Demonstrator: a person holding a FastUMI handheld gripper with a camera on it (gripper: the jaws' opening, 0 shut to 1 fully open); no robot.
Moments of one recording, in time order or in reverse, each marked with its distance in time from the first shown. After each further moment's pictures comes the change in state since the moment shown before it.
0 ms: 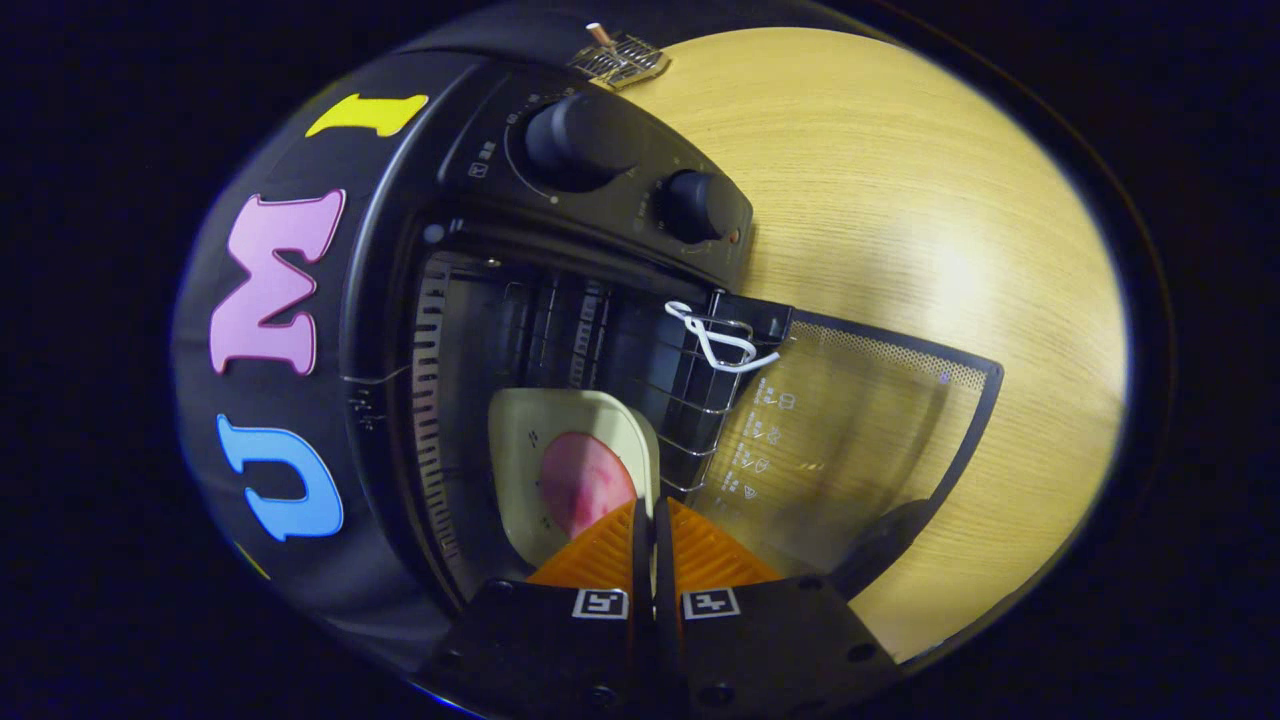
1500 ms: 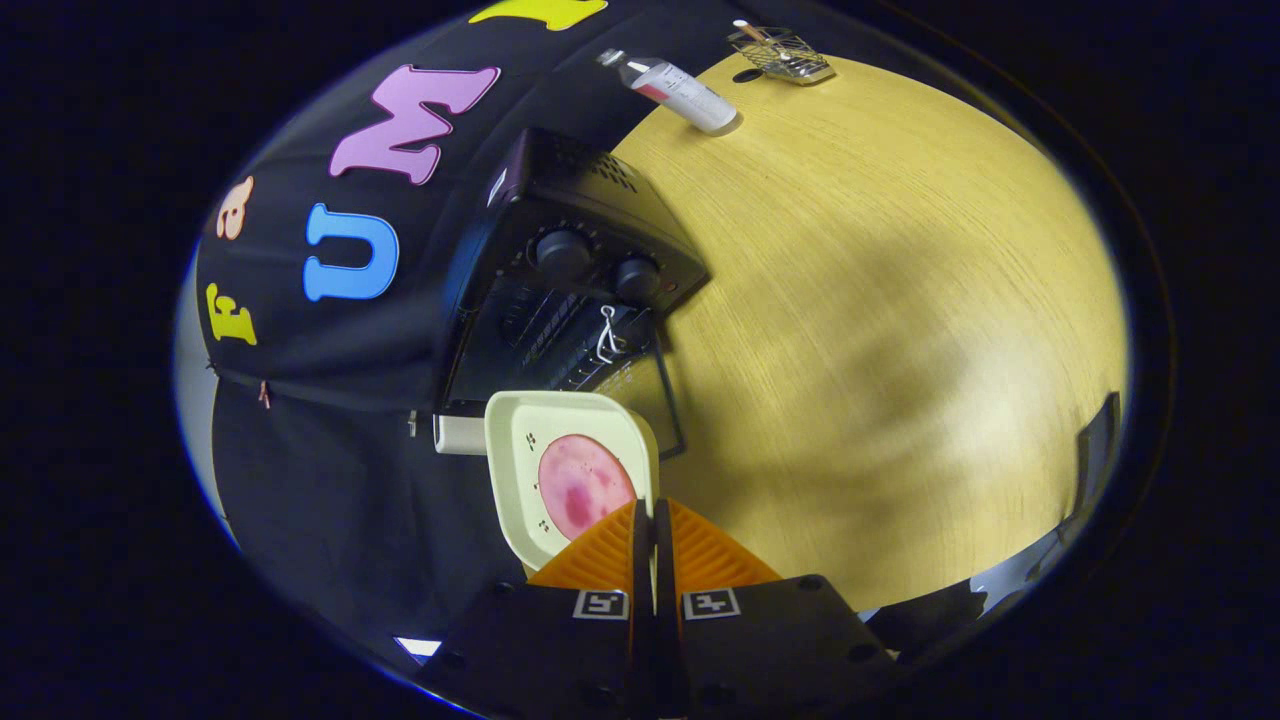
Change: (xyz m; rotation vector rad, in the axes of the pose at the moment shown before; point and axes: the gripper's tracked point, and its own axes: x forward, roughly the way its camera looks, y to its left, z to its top) arm -0.148 -0.107 0.088 -0.632 0.449 0.164
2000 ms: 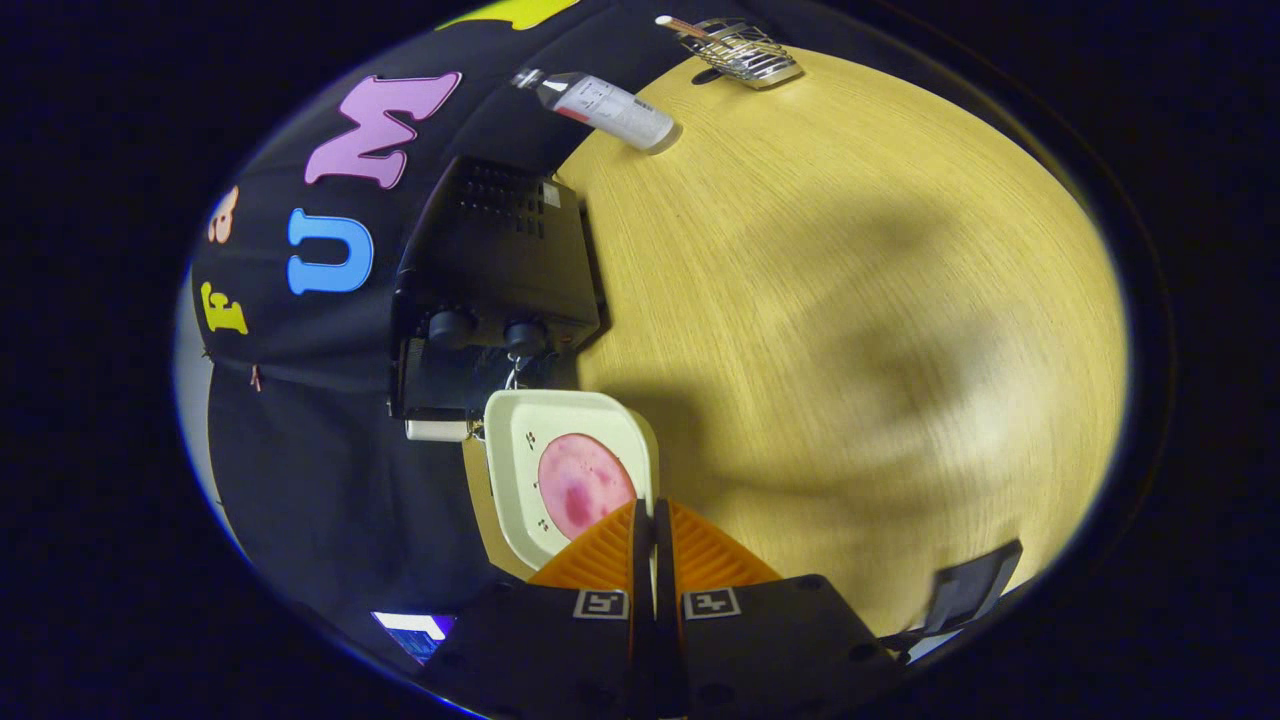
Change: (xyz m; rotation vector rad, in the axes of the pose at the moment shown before) arm -0.031 -0.097 0.066 -0.077 0.082 -0.020
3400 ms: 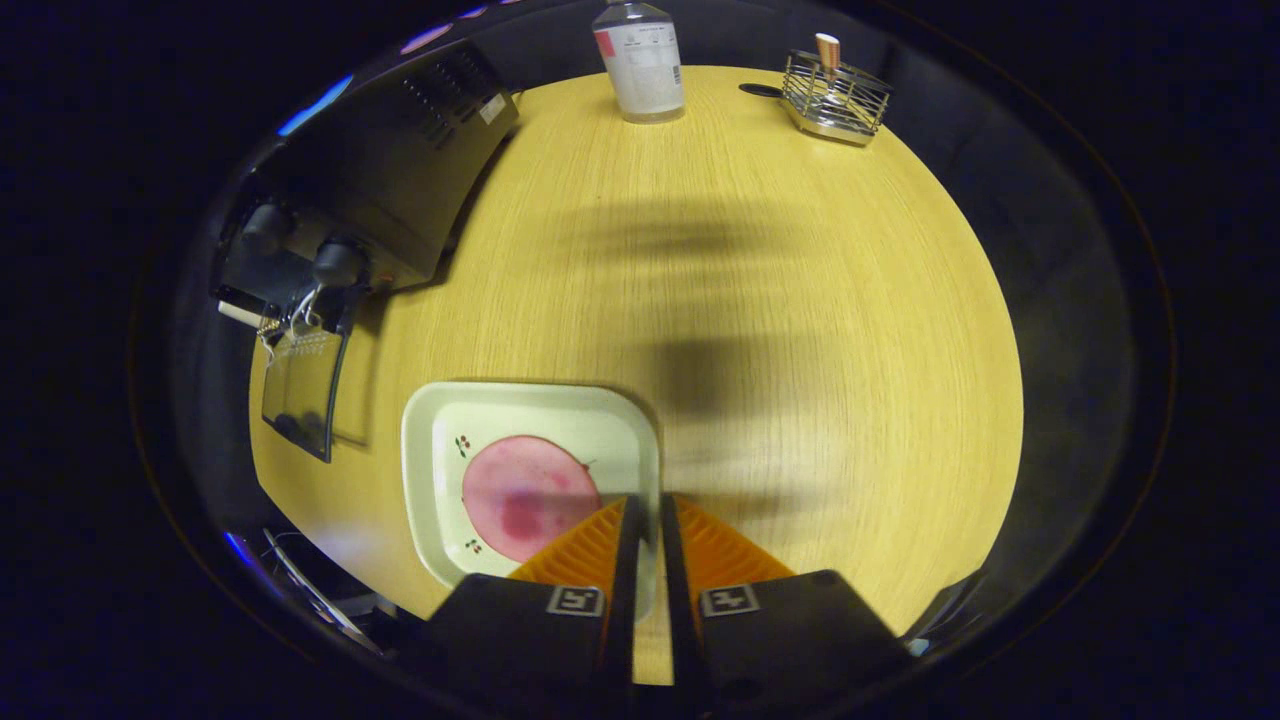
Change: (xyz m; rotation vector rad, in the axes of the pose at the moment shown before) arm 0.021 -0.108 0.059 -0.408 0.108 -0.518
